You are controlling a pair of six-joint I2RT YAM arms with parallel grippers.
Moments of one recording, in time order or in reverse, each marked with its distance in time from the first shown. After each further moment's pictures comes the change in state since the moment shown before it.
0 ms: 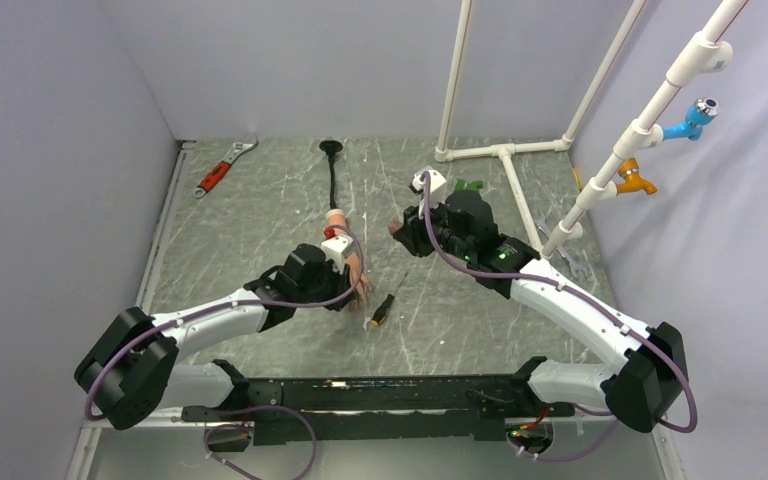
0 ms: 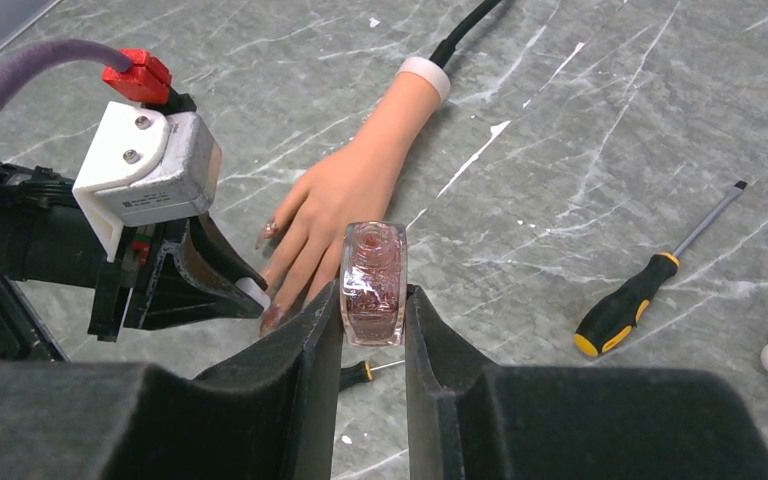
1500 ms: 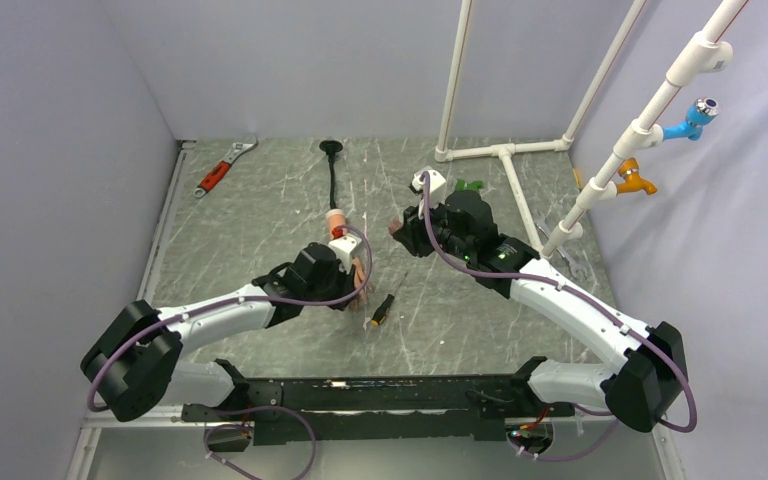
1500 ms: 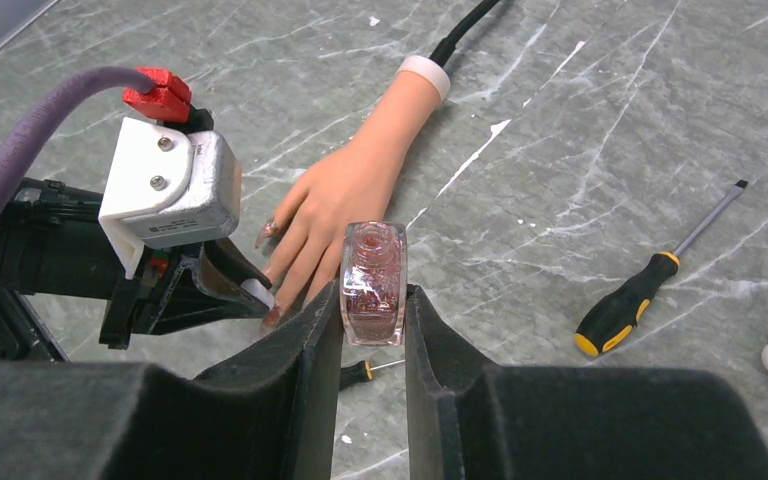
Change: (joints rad) left arm -0.048 0.041 0.061 -0.082 -0.083 0.017; right arm 0.000 0.002 0.000 0.000 -0.002 0.000
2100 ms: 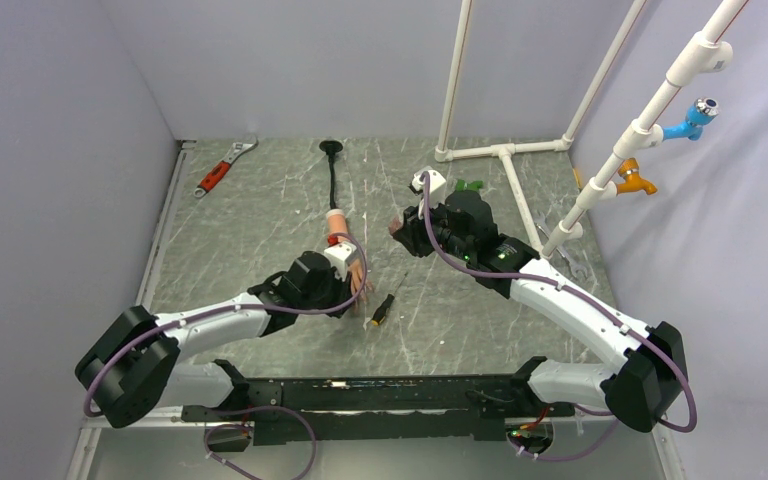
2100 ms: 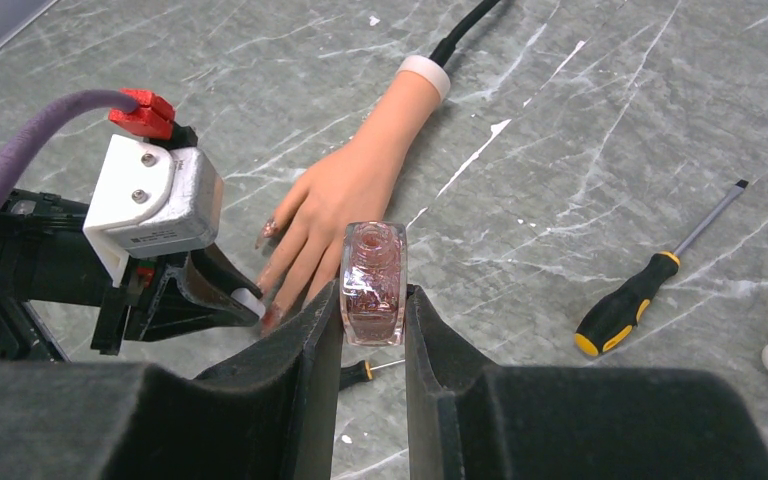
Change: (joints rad) left arm 0.000 -0.030 -0.093 0.079 0.026 -0.017; right arm 0.000 0.000 0.000 0.000 0.000 0.000
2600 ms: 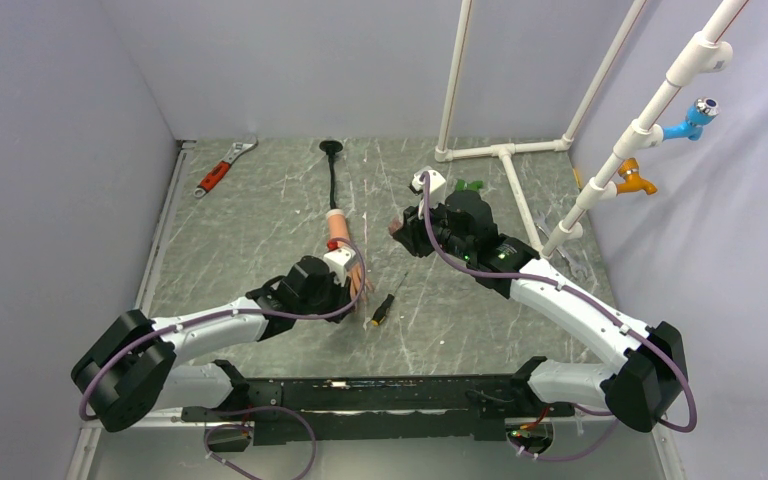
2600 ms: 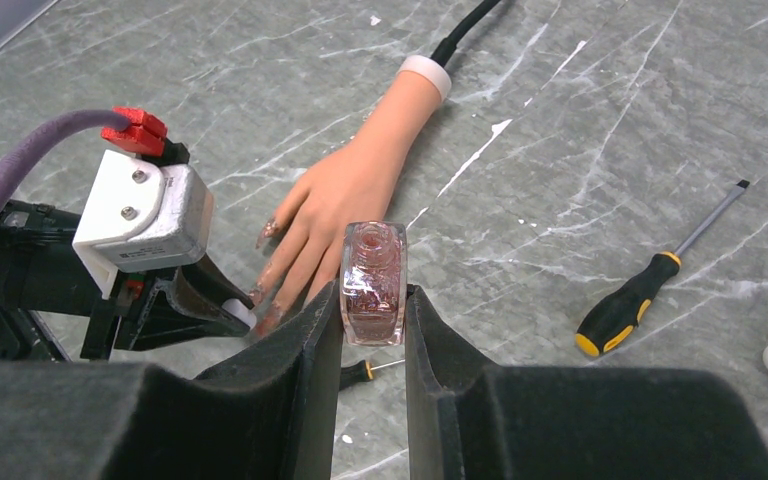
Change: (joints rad) left arm -0.015 -0.033 -0.031 0.000 0.011 -0.010; right arm 0.000 0.000 0.000 0.000 -0.002 0.000
